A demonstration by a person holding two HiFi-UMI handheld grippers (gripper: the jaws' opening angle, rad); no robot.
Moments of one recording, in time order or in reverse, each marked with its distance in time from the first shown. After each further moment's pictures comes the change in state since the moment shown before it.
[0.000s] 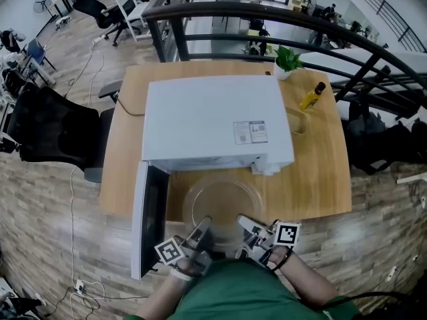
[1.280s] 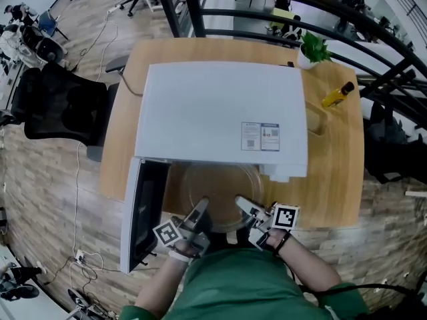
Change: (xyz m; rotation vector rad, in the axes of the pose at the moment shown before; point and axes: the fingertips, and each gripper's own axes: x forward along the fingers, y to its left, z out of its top) left arm 0.052 0.045 0.045 0.047 -0.110 0.051; right arm 0.046 -0.051 0.060 0.051 0.111 0.031
